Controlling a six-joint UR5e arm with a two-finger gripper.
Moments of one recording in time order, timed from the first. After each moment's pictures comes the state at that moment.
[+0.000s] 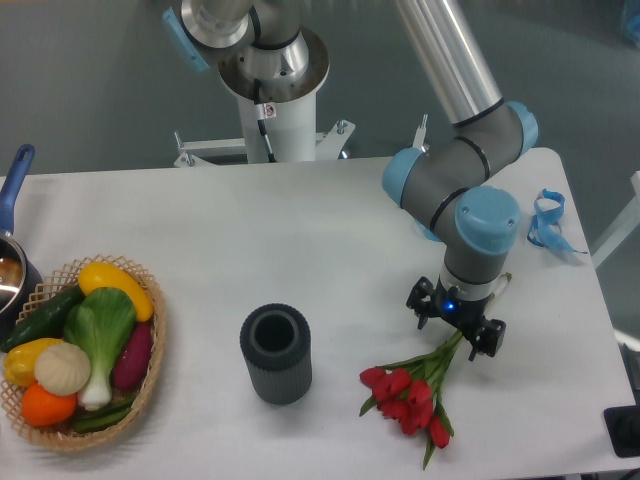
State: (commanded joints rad) arm 2.64 -2.19 -1.63 -0.75 1.45 1.29
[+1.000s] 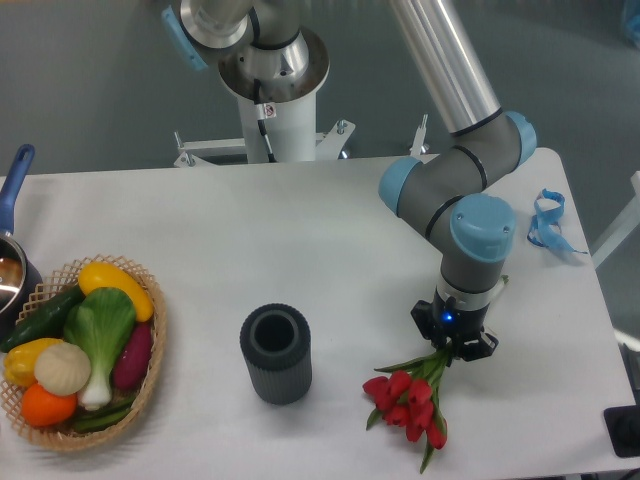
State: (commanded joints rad) arm 2.65 -2.16 -1.57 -0.75 1.40 1.23
